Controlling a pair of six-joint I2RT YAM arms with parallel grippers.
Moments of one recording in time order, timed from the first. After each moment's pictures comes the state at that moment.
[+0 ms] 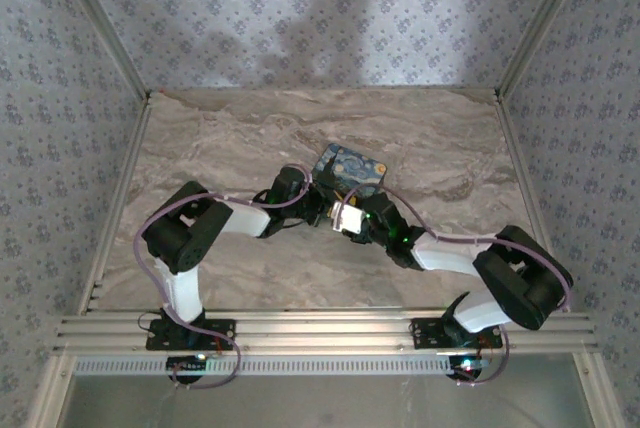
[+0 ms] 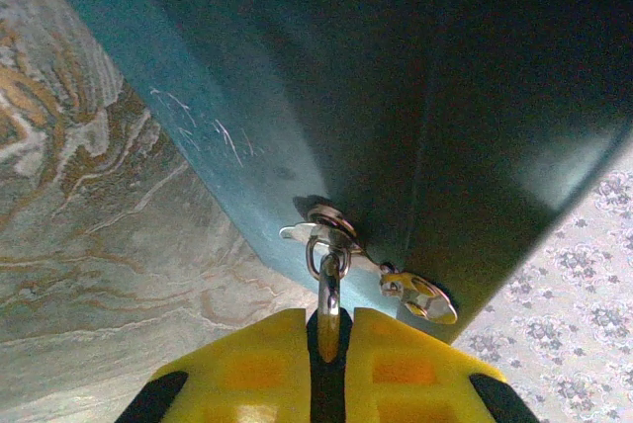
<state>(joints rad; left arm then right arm) -0.71 1.87 0.81 0.56 0.42 -1.56 0.75 1.43 0.48 0.35 0.11 -0.72</state>
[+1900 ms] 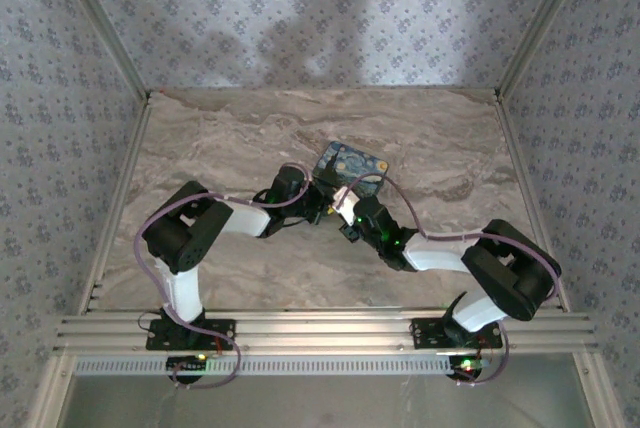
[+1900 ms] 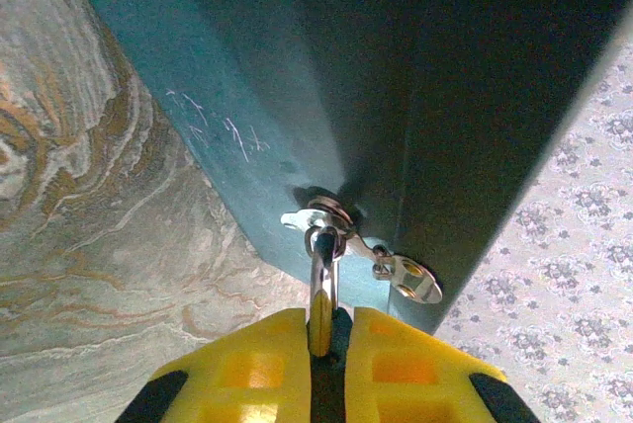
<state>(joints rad) -0.71 1.87 0.81 0.58 0.39 -1.58 0.81 1.49 0.50 0.45 0.23 -0.19</state>
